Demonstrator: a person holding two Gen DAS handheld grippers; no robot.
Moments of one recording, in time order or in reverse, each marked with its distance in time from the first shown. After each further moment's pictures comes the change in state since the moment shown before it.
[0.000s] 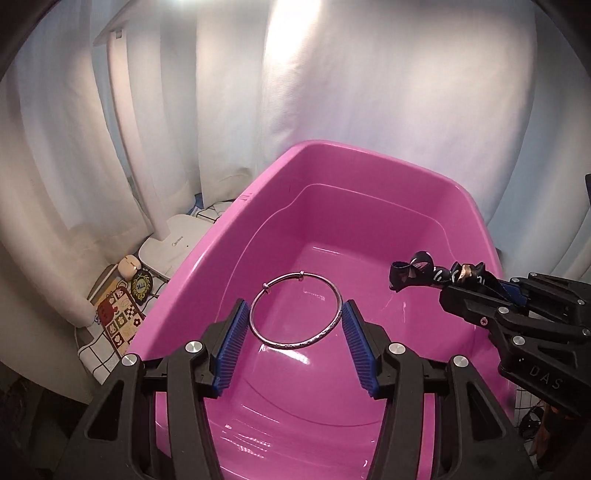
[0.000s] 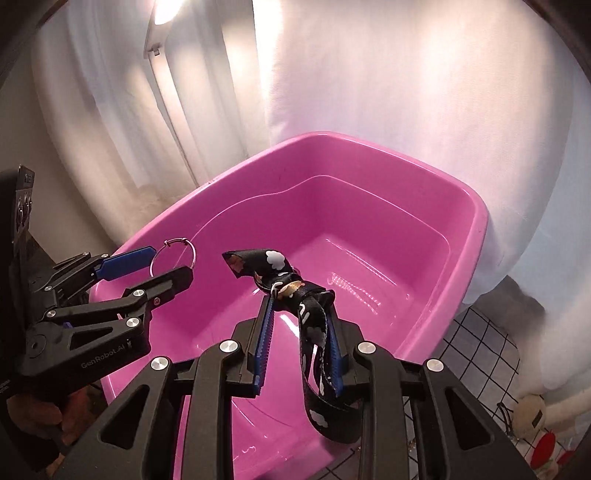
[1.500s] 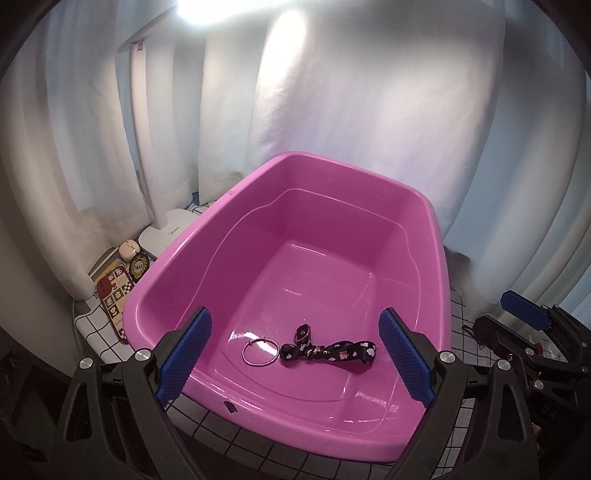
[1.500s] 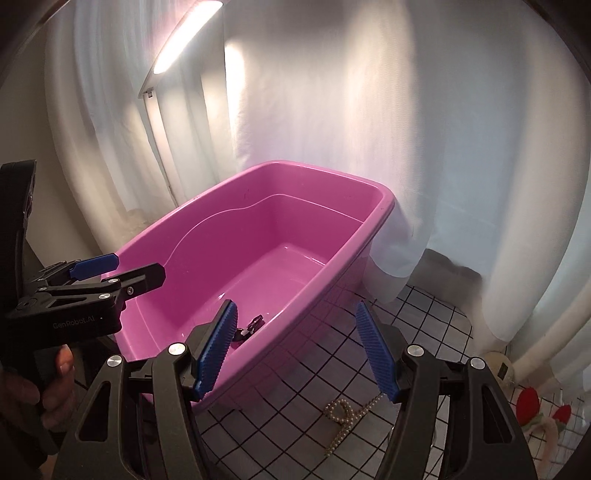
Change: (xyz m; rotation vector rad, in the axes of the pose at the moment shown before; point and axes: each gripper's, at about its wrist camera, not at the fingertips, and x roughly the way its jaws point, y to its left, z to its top) left arm -0.066 -0.037 -0.025 -0.067 -0.057 -0.050; right arm -0.102 -0.024 -0.073 0.069 -0.163 -0.117
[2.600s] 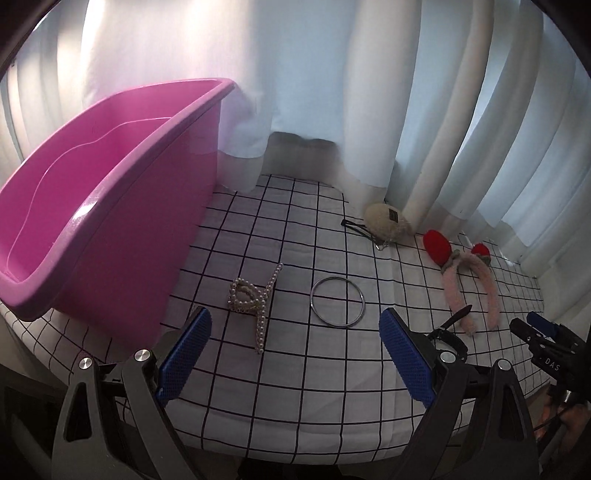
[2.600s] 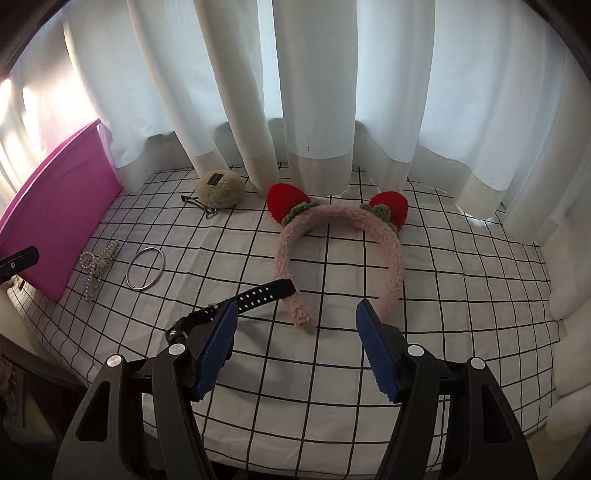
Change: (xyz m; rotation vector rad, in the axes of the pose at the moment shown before) left arm 0.027 -0.189 -0.122 0.201 0.174 -0.205; right arm -0.125 -0.249 -0.246 0.390 0.173 -0.425
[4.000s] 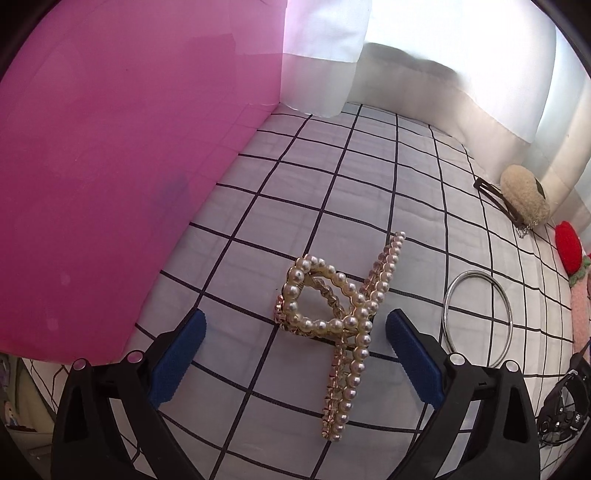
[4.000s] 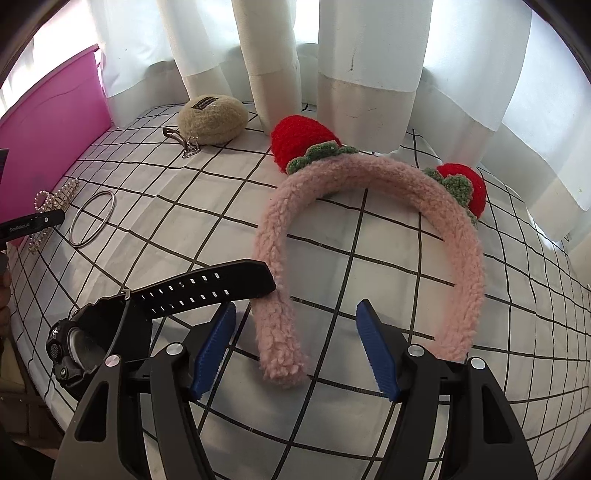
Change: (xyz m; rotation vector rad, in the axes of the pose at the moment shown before) left arm 0.143 0.044 -0.014 -0.119 0.116 0.255; right arm 0.121 -0.006 0.006 -0.178 0.082 0.067
